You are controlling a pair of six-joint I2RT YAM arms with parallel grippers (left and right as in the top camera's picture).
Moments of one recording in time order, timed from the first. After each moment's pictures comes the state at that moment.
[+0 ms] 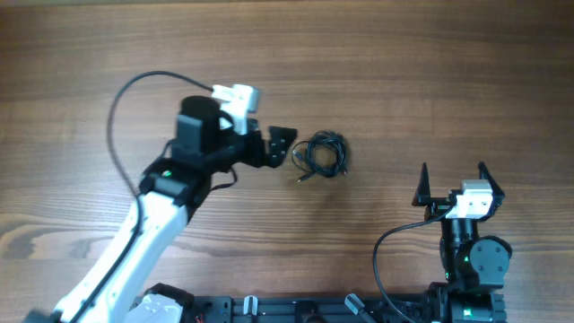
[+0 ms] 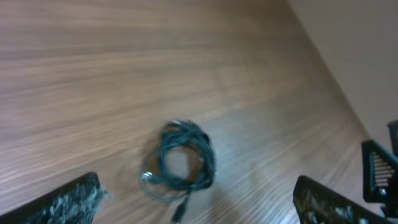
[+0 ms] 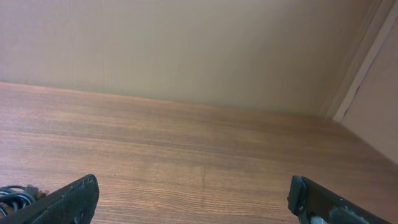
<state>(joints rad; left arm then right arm) -0.34 1.25 0.84 -0.22 0.45 -0.31 -0.07 0.03 0.01 0.00 -0.01 -0.14</state>
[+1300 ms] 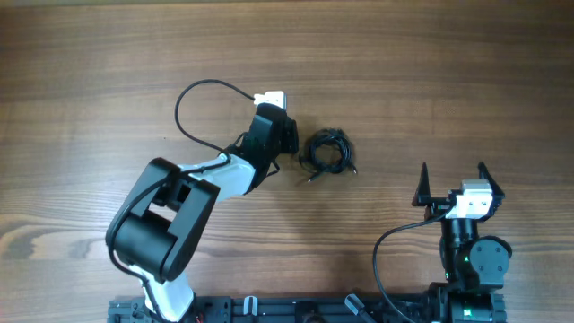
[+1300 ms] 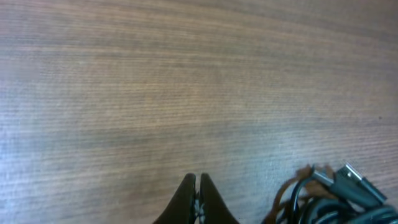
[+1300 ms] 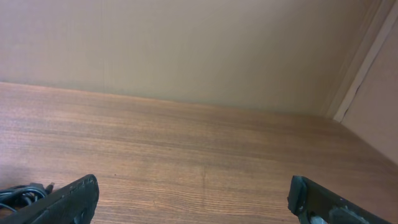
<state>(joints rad) -0.51 1.91 0.86 0.31 -0.03 -0.48 -0.07 0.03 0.01 0.00 -0.01 -0.14</state>
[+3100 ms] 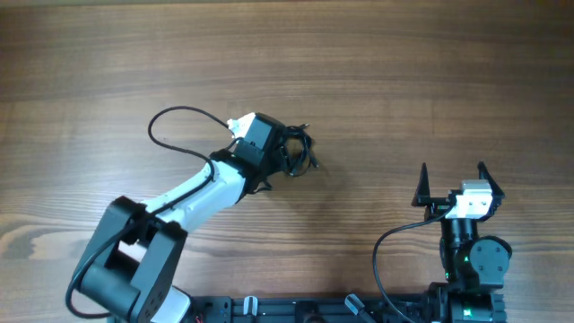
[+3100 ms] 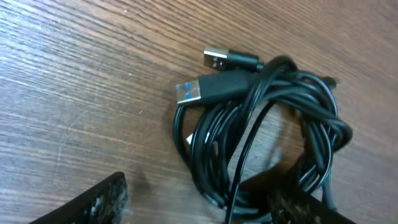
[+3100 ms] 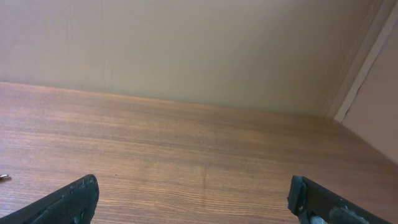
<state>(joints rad) -0.54 1.68 0.85 -0.24 -0.09 -0.90 -0.07 0.03 0.01 0.00 -0.01 -0.14</state>
